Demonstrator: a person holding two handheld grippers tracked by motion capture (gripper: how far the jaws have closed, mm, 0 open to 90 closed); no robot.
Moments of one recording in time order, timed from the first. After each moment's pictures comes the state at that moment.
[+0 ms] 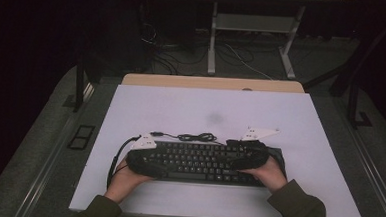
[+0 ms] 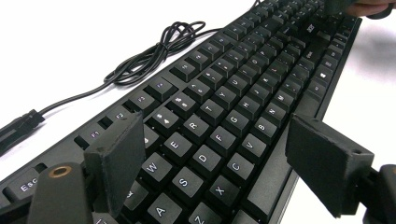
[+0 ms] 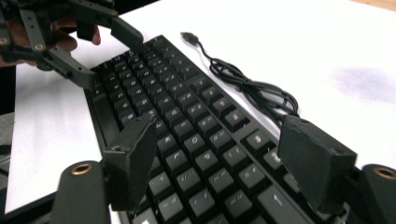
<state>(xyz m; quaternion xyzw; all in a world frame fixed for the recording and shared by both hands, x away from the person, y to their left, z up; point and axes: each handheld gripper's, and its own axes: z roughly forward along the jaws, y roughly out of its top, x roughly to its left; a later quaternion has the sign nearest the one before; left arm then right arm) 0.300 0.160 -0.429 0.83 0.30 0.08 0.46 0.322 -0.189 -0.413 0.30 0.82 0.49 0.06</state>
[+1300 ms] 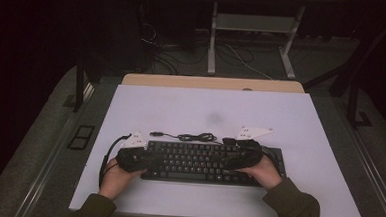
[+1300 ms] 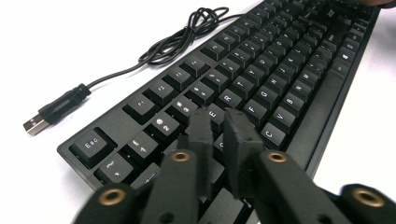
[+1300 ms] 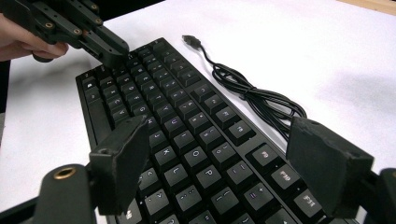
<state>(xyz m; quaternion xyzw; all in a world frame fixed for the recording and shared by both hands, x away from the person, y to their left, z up) 0.304 0.187 -0.430 0.84 0.30 0.09 0.45 0.327 -0.176 -0.418 0.29 0.82 0.49 0.06</state>
